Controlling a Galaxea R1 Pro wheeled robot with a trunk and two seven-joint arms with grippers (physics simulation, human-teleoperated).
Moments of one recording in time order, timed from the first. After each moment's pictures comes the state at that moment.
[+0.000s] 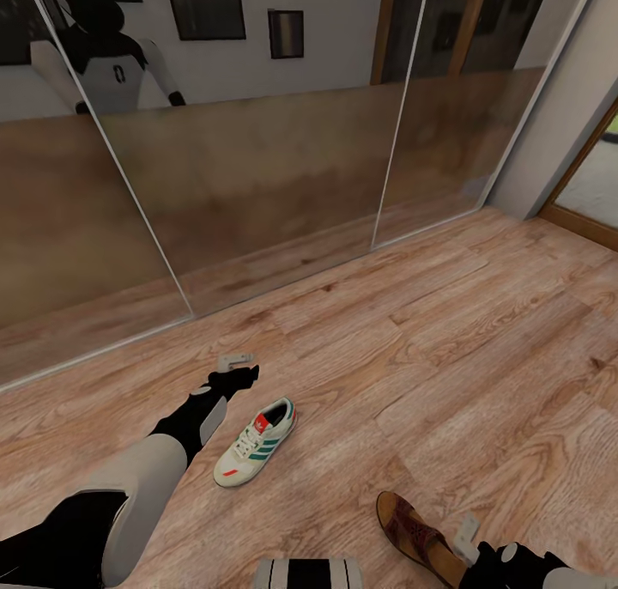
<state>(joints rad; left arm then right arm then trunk) -0.92 -0.07 0.04 -0.33 0.09 0.02 0.00 -0.64 -0.21 0.50 0.06 0.18 -0.06 0.38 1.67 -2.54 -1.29</state>
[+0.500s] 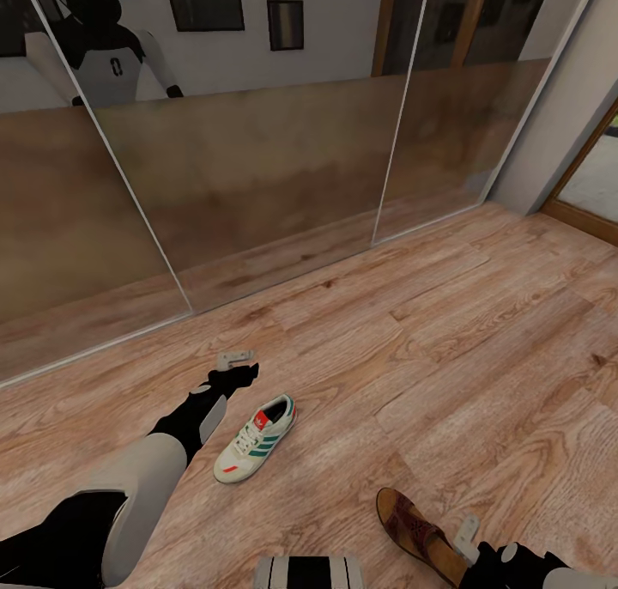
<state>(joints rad) -0.92 -0.07 0.04 -0.34 0.09 0.02 0.00 -0.63 -0.21 0.50 0.06 0.18 -0.06 0.38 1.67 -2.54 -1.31</state>
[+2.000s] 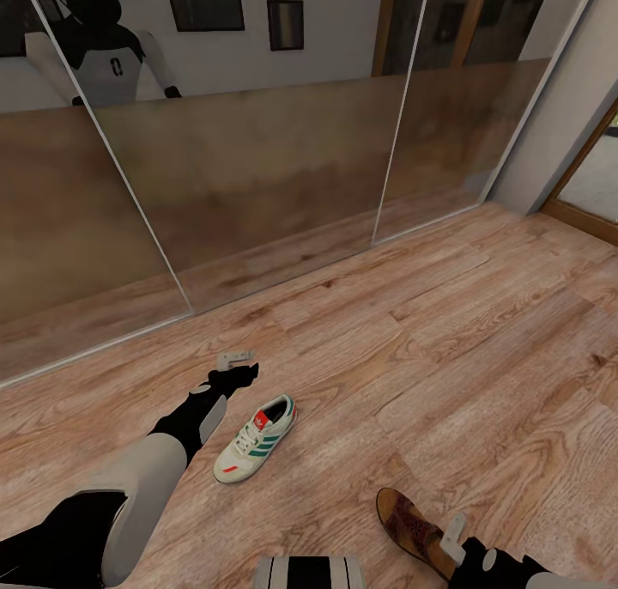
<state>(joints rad) -0.92 -0.07 0.04 -0.34 0.09 0.02 0.00 -0.62 -0.15 0.51 0.06 0.28 -0.06 0.22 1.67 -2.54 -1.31</state>
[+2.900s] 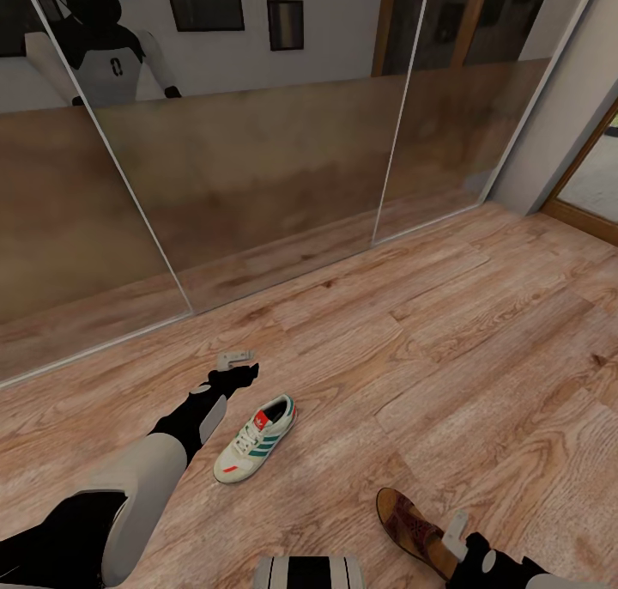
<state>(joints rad) -0.92 -0.07 0.04 -0.34 0.09 0.02 0.00 -0.62 -0.15 0.51 0.06 0.28 -0.06 0.13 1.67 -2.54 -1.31</state>
